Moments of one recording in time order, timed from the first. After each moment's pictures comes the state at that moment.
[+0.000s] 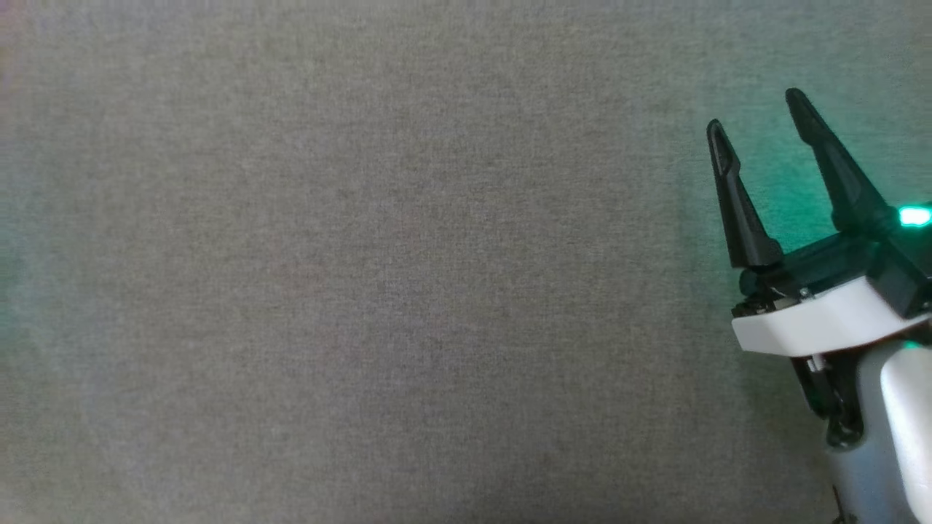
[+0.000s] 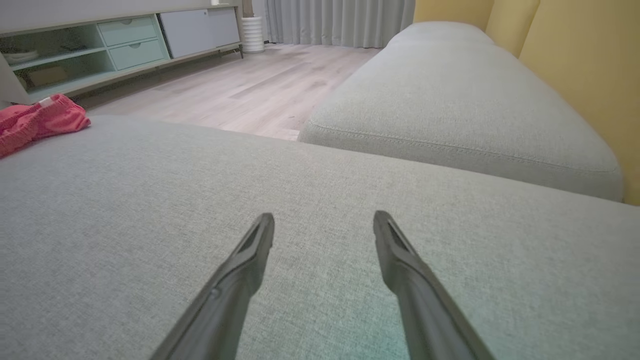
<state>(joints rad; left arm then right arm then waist) -0.78 0.58 0.06 0.72 -0.95 0.06 0.57 -0.22 -0.22 0.15 -0.24 0.11 0.12 0.04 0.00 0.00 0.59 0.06</state>
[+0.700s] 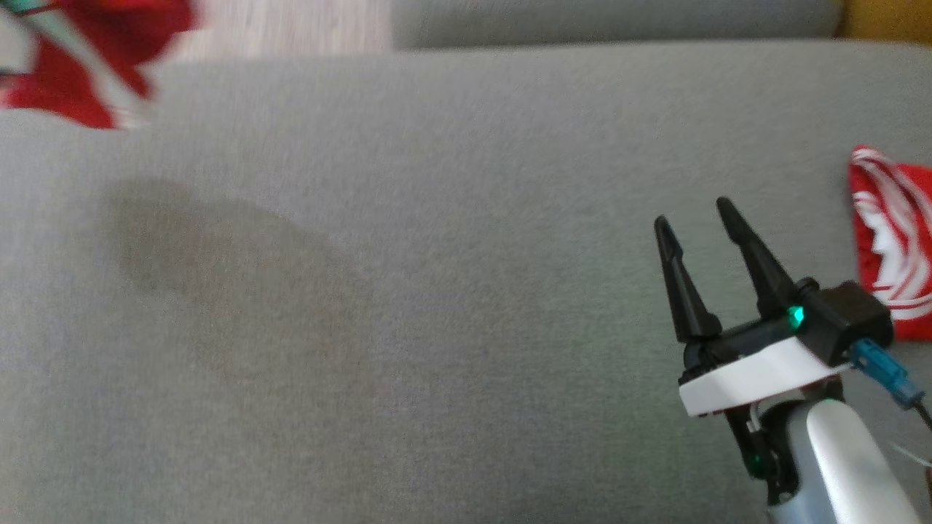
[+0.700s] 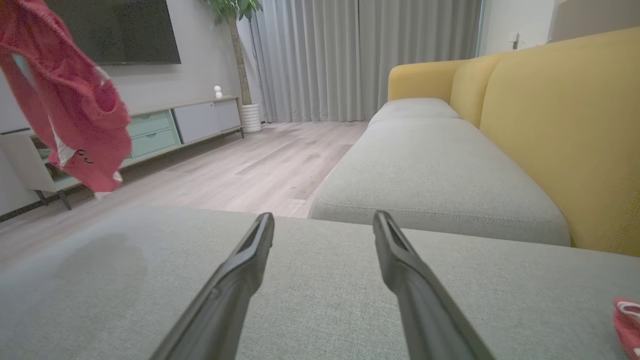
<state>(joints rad) -0.89 0.56 -0.19 0.23 -0.77 -0.05 0.44 -0.12 -0.12 0.19 -0.04 0.19 0.12 -0.05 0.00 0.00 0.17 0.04</state>
